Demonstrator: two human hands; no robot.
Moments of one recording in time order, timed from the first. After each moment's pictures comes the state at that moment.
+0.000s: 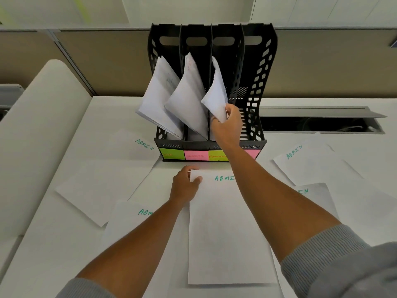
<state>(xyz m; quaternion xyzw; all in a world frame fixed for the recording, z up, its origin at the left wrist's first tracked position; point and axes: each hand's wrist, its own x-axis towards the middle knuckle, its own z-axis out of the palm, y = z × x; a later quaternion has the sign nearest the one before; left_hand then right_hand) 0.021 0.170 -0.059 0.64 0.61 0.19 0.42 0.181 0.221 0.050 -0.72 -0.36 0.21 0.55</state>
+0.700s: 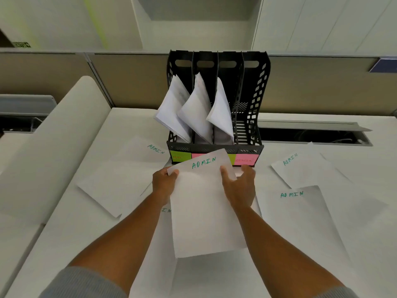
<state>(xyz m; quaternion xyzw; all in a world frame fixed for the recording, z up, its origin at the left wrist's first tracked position) -0.045 0.172 -0.012 0.43 0.66 0.33 0.52 0.145 0.080 -0.004 -0.85 -0.28 0.15 0.43</state>
